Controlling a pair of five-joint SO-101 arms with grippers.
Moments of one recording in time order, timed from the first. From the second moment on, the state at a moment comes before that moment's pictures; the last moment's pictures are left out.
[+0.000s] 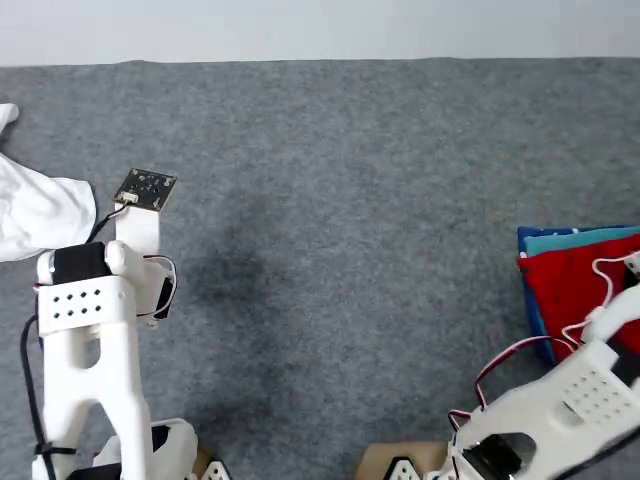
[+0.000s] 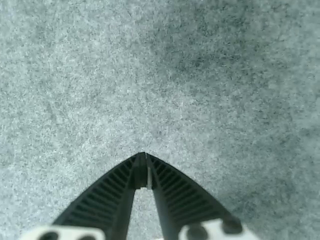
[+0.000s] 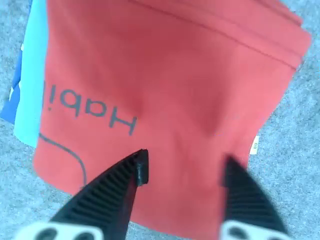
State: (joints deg) left arm -14.5 -28.9 35.4 89.0 -14.2; right arm 45.5 28.5 -34.5 100.2 -13.8
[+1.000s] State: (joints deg) left arm -14.5 -28.9 35.4 89.0 -14.2; right arm 36.6 36.2 -34.5 91.9 -10.1
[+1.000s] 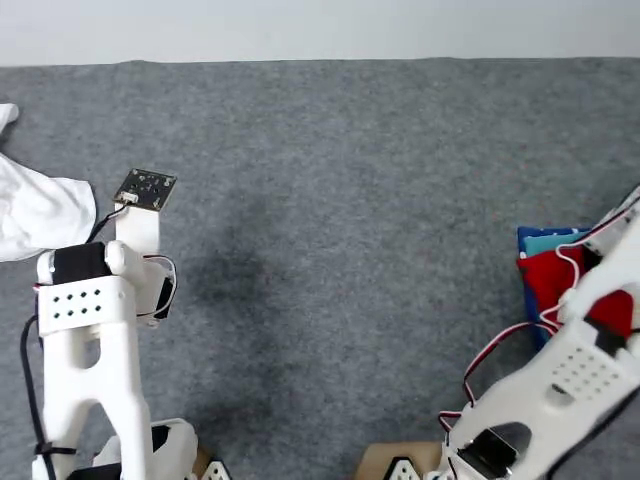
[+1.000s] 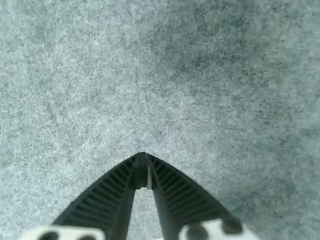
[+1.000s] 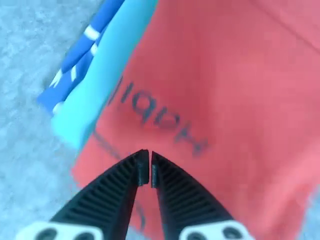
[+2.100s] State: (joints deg) left arm -14.5 -28.9 35.4 89.0 -14.2; right arm 27.9 19.5 -38.0 100.4 2.6
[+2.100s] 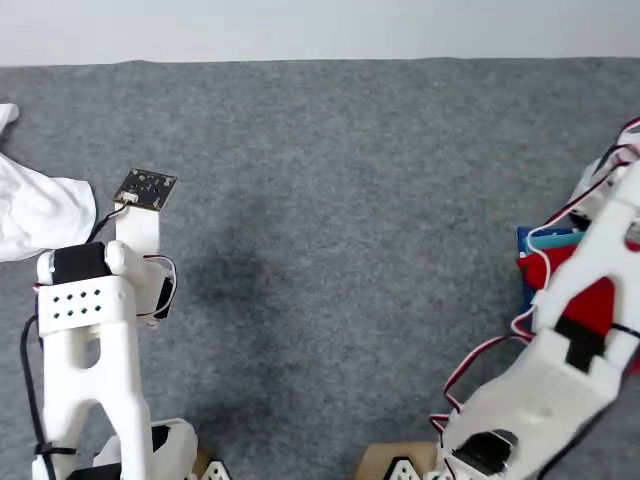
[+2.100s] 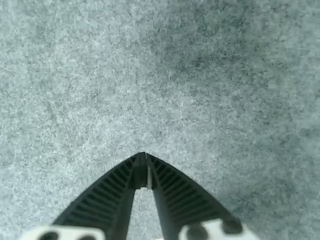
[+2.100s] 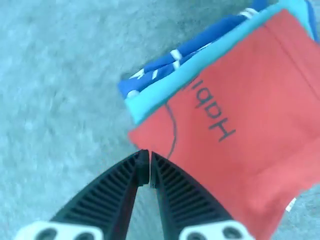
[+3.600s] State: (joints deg) left arm -36.1 21.8 -16.1 79.4 -24.5; right arm 19.8 -21.1 42.3 83.6 5.1
